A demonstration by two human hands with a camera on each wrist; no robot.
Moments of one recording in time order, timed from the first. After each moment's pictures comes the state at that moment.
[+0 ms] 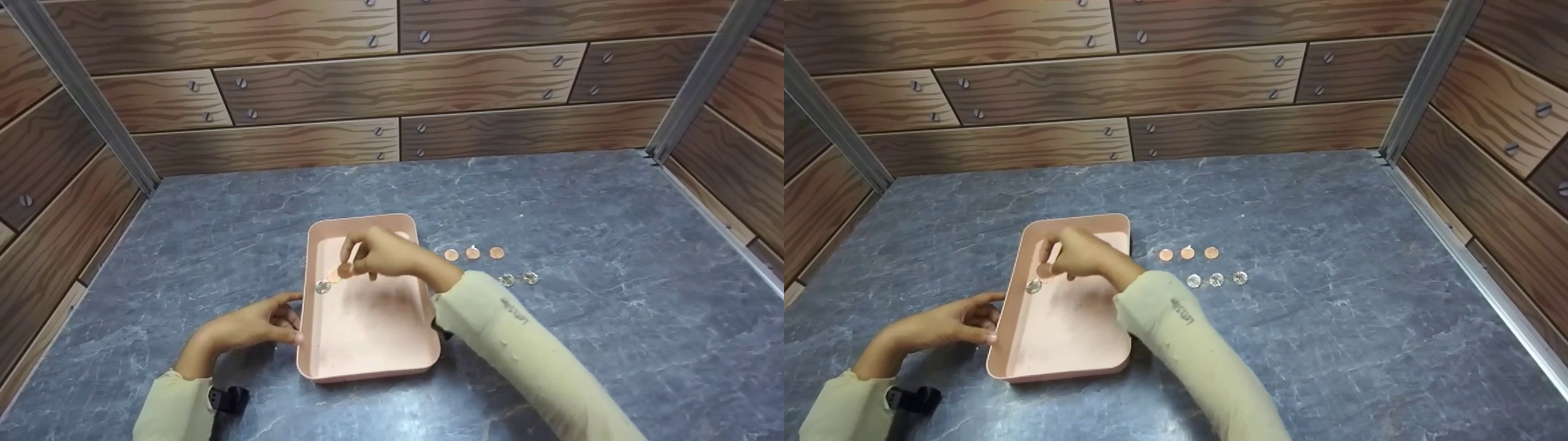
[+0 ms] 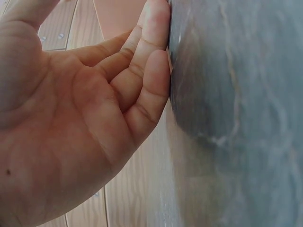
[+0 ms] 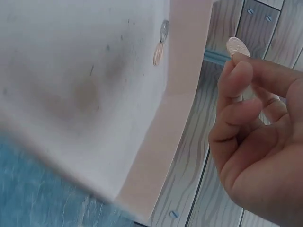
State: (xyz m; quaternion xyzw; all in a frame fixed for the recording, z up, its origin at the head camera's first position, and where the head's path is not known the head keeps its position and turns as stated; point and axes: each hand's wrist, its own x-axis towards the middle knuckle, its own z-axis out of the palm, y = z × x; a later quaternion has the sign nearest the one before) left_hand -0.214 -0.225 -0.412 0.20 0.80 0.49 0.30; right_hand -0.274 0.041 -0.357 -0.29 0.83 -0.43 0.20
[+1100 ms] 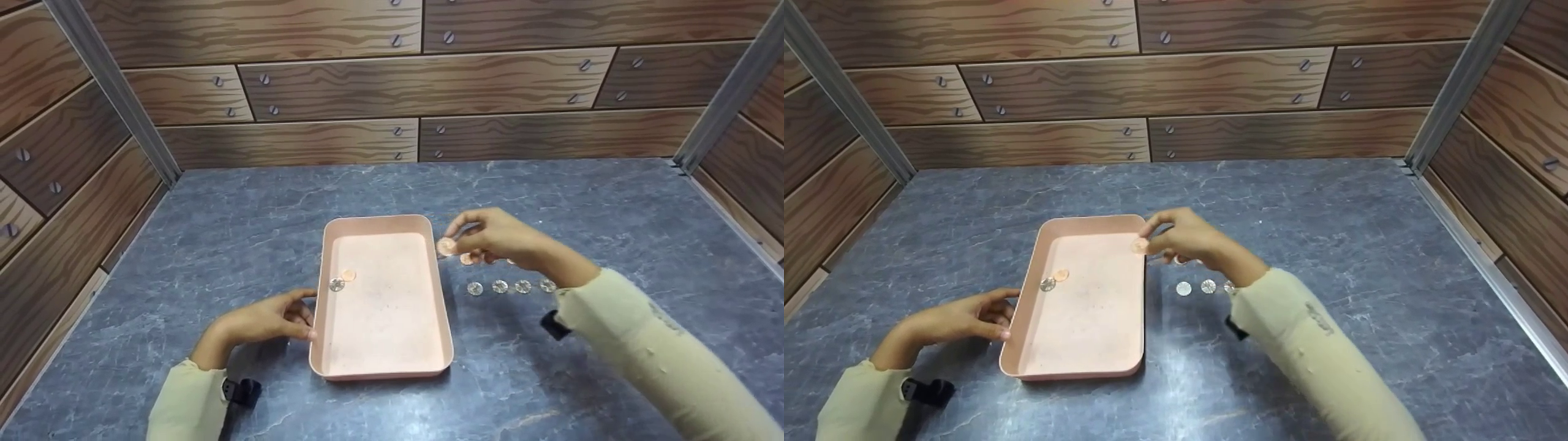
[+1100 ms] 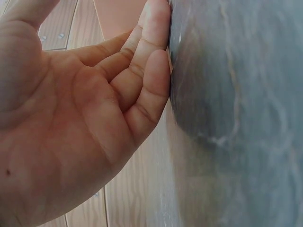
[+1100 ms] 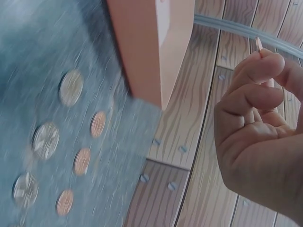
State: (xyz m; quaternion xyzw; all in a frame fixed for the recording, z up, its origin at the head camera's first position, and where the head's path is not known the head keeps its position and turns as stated) left_hand -0.216 -0.226 -0.414 0.19 0.80 0.48 0.30; right_hand -0.273 0.160 -0.330 -0.13 0.81 -0.52 0.24
